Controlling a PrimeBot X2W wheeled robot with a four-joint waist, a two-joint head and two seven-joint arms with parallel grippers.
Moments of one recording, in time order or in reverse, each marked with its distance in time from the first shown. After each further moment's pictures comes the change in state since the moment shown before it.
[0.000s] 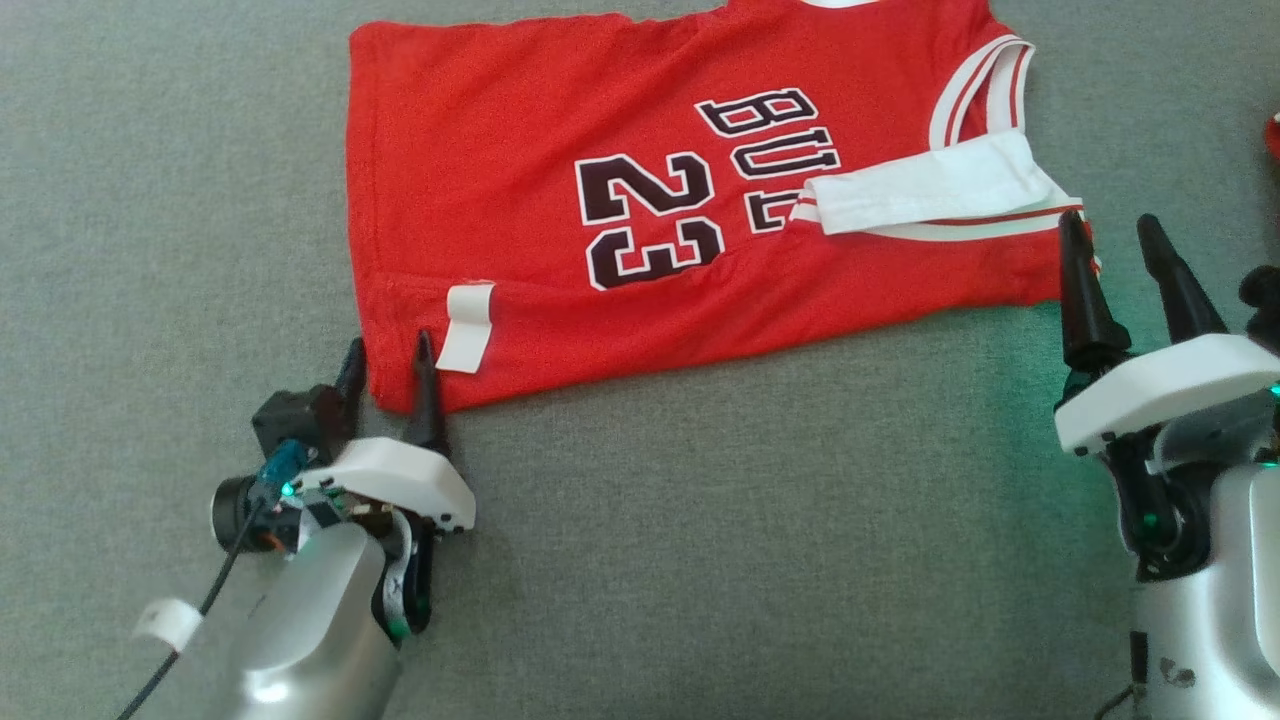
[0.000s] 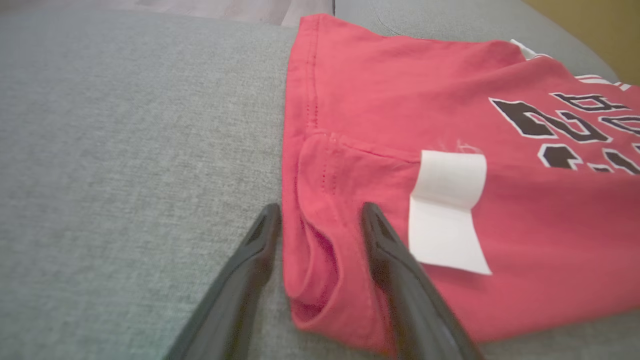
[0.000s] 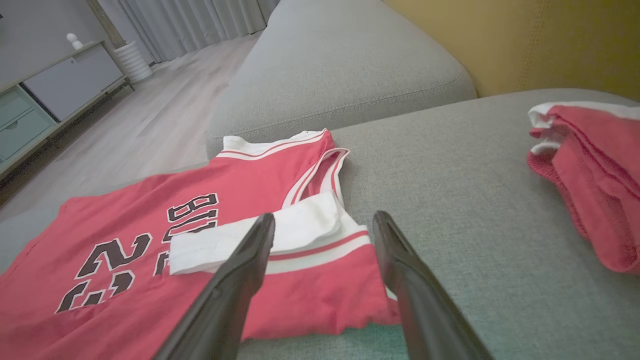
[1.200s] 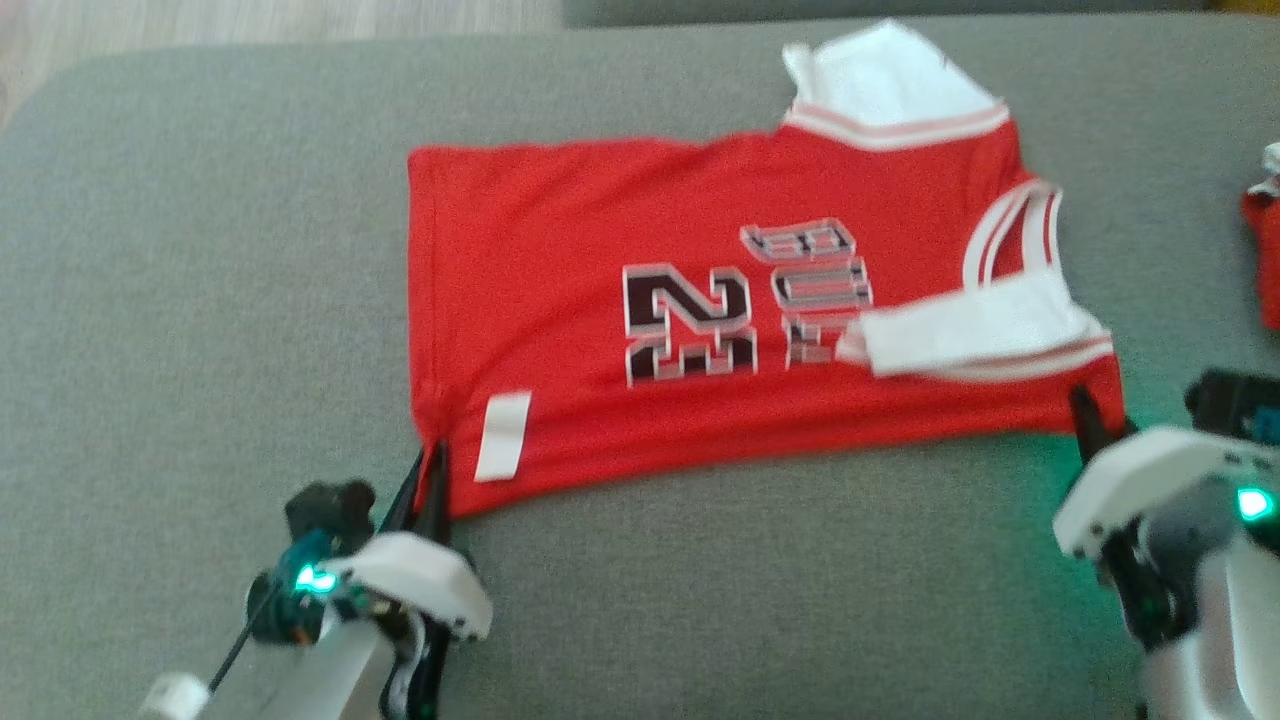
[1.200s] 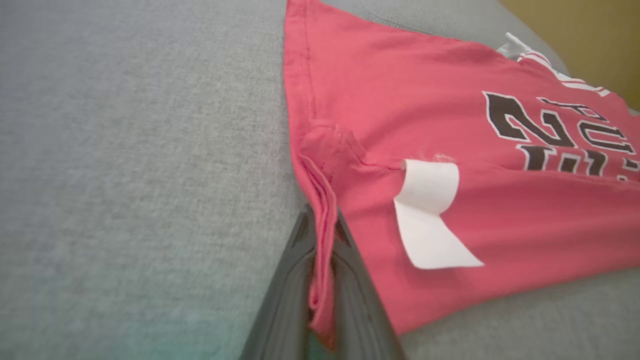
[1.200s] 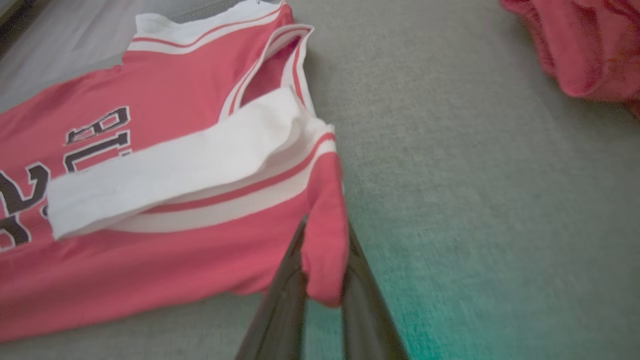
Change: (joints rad) left arm 0.114 0.015 -0.049 0.002 -0.050 -0.072 0.025; right arm 0.052 0.003 -0.100 0.265 -0.097 0.000 0.124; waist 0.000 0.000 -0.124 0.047
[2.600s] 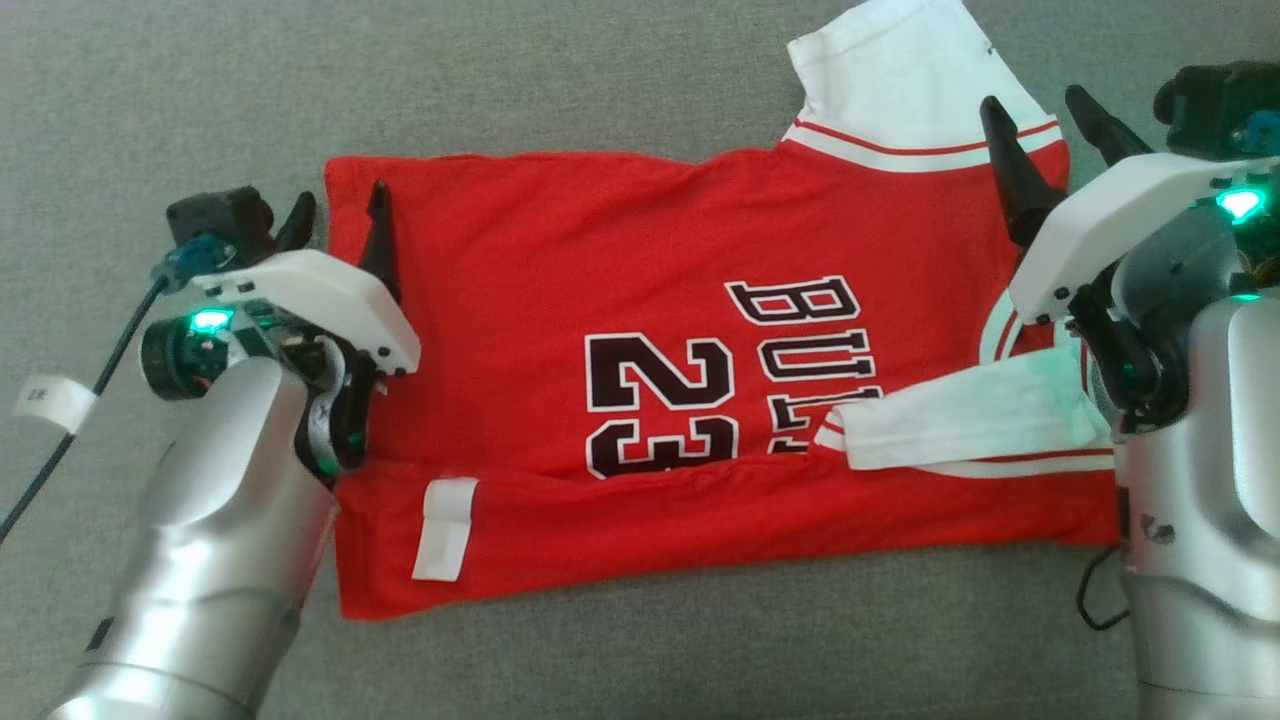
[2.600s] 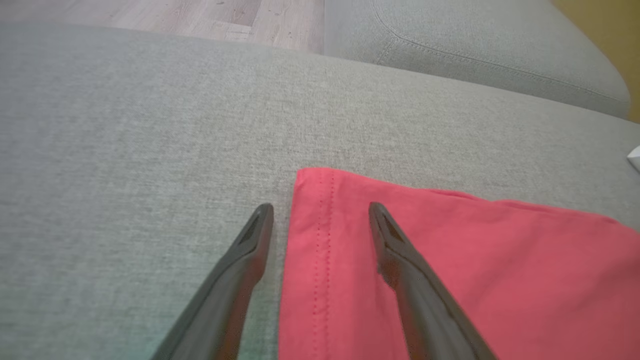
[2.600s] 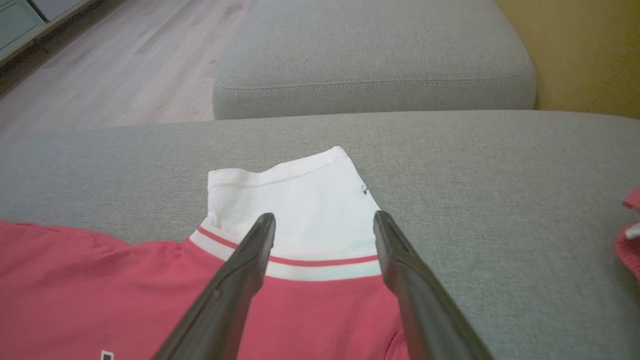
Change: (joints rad) left arm -0.365 0.077 0.059 -0.026 -0.042 0.064 0.277; right arm -0.321 -0.037 0.212 -0.184 0.010 0.000 0.167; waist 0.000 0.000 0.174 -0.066
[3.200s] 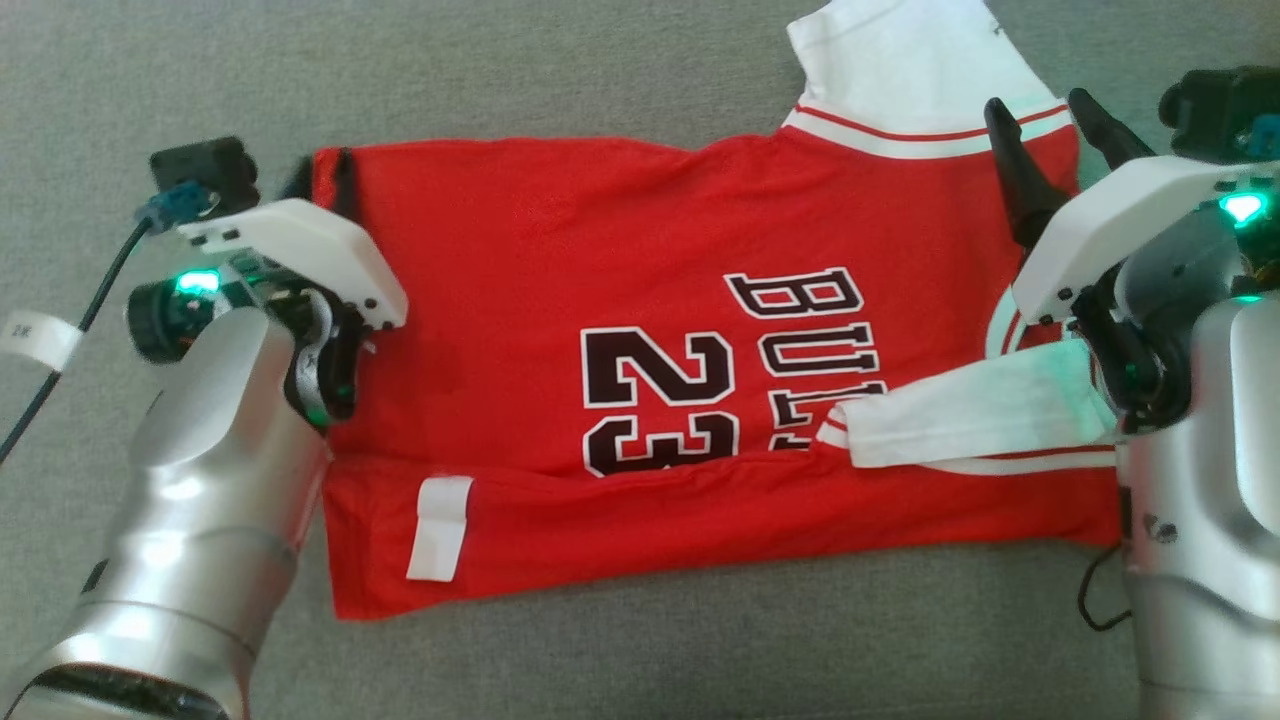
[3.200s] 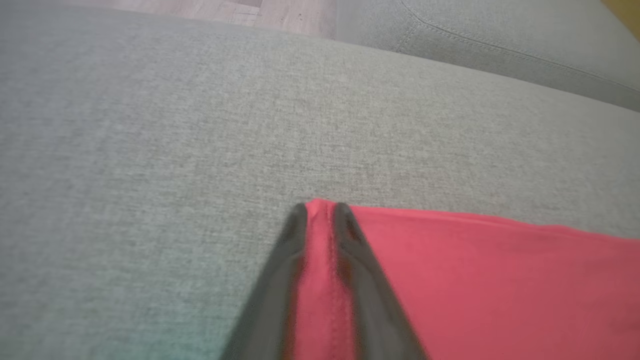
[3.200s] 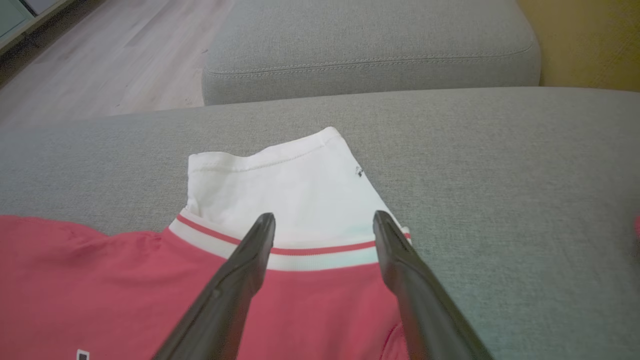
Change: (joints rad) left arm -0.125 -0.041 -0.004 0.188 -0.020 -0.045 -0.001; right arm -0.001 -0.004 -0.005 0.021 0.009 0.000 -0.017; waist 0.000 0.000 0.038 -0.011
